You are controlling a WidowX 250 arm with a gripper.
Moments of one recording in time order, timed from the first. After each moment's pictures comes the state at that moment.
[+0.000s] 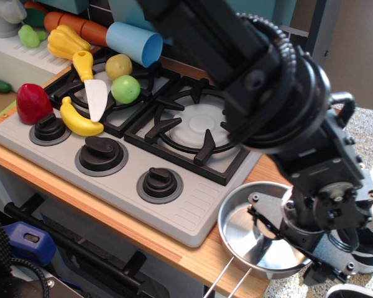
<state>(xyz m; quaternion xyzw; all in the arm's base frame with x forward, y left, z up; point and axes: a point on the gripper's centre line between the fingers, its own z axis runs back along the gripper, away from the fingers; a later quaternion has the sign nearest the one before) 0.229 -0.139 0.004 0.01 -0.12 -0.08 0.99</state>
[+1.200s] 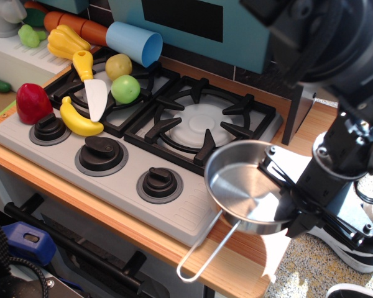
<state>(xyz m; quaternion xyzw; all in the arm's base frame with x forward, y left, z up) 0.233 -0.127 0.048 0.09 -0.04 -0.11 0.99</state>
